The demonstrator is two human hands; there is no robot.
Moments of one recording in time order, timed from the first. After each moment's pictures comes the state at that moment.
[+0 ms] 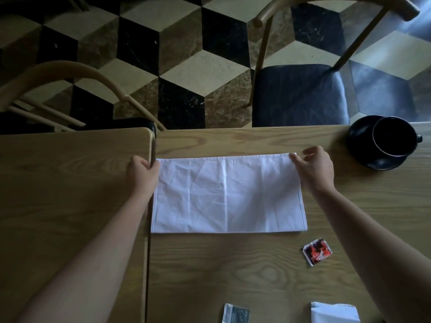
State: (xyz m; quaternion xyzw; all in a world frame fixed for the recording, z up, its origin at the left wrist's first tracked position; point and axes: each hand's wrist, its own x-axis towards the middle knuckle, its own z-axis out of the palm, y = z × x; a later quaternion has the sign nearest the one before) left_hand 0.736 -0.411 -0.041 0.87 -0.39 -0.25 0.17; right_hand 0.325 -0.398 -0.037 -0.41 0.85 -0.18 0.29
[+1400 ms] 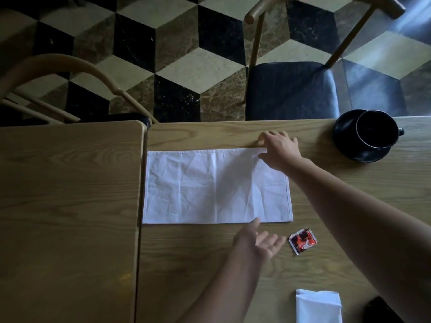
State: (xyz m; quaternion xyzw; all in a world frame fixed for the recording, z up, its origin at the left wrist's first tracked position) left_hand 0.474 -0.253 0.003 0.56 0.36 -0.71 0.24; right_hand 0.356 -0.432 -0.030 -0.69 0.68 0.10 0.23
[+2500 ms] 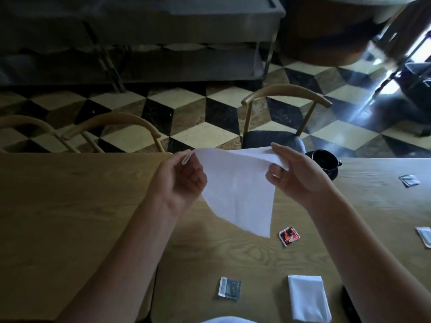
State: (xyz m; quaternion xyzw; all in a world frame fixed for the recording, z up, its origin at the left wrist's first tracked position) left_hand 0.656 -0.232 0.257 0.36 -0.04 -0.78 0.51; right_hand 0.402 -0.240 0.252 -0.22 0.45 -0.48 0.72
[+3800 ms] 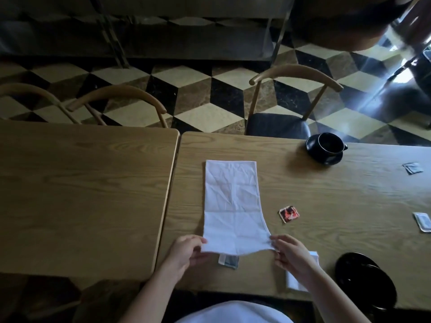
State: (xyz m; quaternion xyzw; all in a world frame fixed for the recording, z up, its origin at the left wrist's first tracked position) left_hand 0.676 -0.070 0.043 0.66 -0.11 -0.69 0.28; right_hand 0.379 -0.061 0.055 -0.17 0.71 -0.26 0.63
